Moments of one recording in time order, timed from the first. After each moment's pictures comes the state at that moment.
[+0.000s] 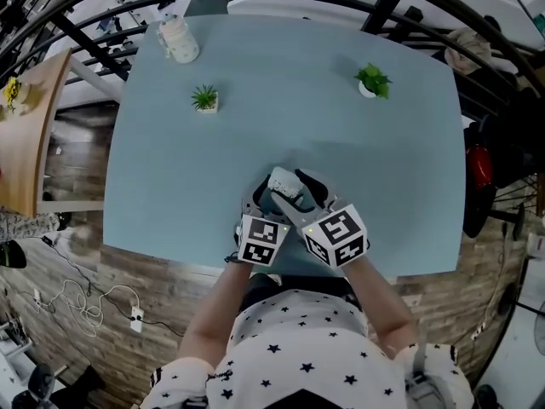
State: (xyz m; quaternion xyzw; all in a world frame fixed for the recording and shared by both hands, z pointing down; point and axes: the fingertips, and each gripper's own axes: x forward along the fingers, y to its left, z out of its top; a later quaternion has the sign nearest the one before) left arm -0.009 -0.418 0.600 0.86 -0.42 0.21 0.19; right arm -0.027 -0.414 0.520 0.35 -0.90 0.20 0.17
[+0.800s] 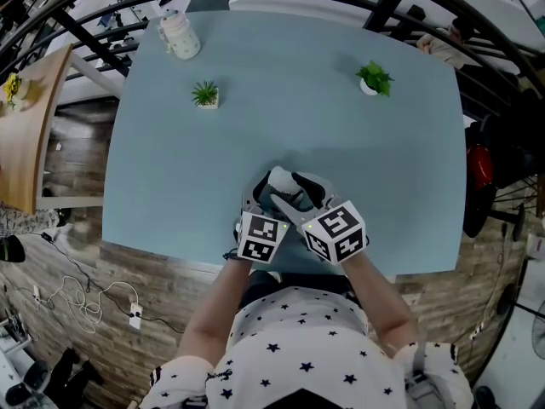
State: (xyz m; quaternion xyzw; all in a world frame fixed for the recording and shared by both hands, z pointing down) left arm -0.009 -0.418 0.600 0.86 -0.42 0.21 0.18; right arm -0.029 -0.404 0.538 0.32 -0.90 0.24 0.19
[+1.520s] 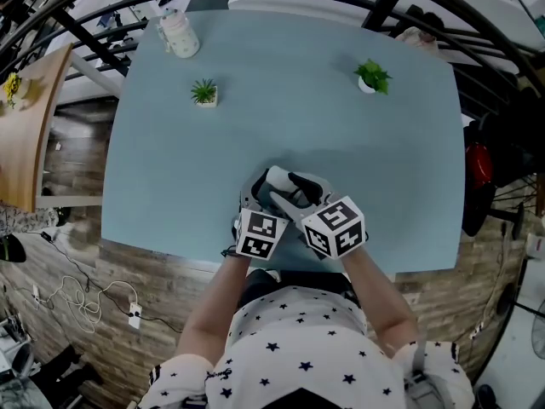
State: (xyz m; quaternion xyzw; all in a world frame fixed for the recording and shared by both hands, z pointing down) left arm -0.011 -0.417 0.603 0.86 -0.43 0.22 0.17; right arm -0.029 -0.400 0.543 0.31 -0.89 0.27 0.18
